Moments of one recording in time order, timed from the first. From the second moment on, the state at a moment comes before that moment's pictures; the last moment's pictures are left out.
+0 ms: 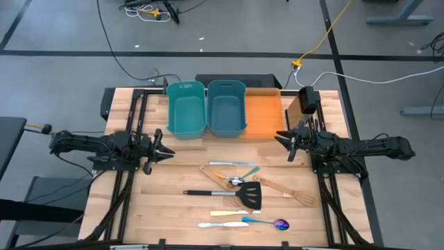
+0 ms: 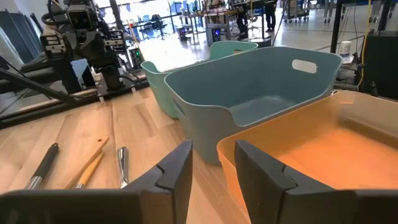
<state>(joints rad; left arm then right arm) -0.10 0.09 0.02 0.08 0.02 -0.12 0.00 0.24 0.02 0.10 0.35 0.20</state>
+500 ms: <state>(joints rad) -0.10 0.09 0.02 0.13 0.00 -0.12 0.00 0.24 0.02 0.10 0.35 0.20</state>
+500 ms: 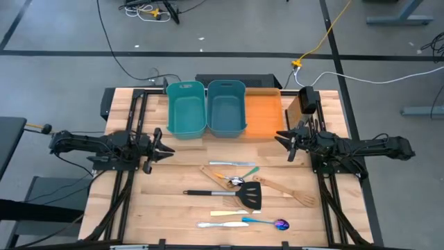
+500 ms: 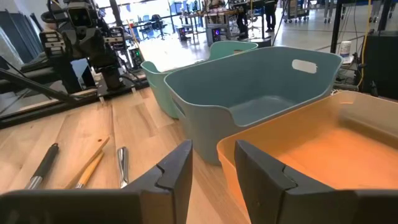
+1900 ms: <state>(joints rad) -0.50 1.34 0.70 0.03 -0.20 -0.37 0.00 0.24 0.02 0.19 0.32 0.33</state>
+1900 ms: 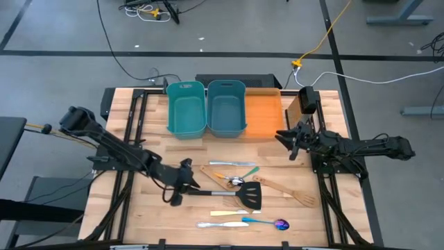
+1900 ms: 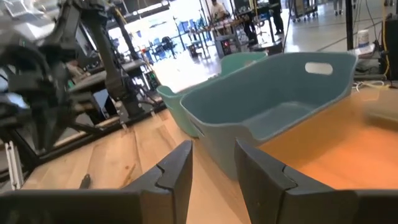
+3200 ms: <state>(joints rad) -0.50 1.77 0.99 -0.24 -0.27 -0.44 0.00 0.24 0.02 0.24 0.32 0.31</state>
